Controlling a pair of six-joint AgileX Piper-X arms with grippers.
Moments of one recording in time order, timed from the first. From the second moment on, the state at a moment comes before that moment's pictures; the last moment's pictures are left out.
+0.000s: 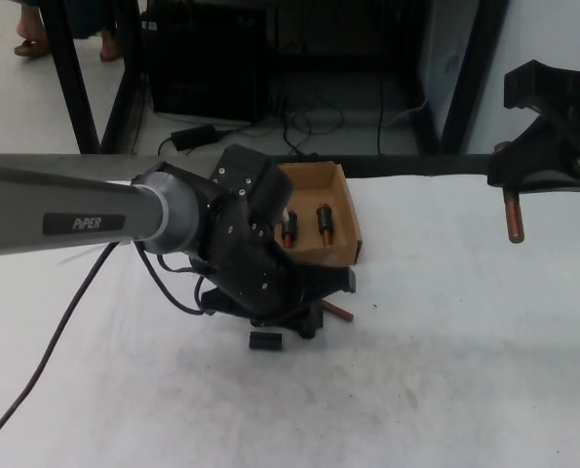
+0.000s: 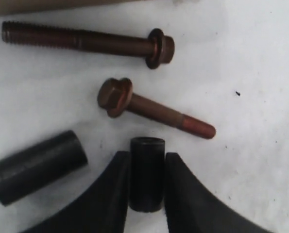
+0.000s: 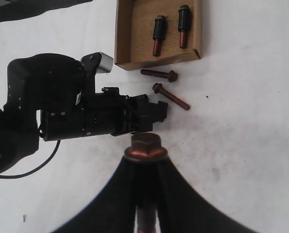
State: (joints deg) left arm -32.1 114.8 -71.6 26.2 17.8 -26.7; right arm 20.4 69.5 -69.0 53.5 -15.1 26.1
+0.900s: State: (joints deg) left arm -32.4 83.3 -70.2 42.7 19.5 -11.9; right arm 20.4 69.5 -69.0 47.1 -16.6 23.2
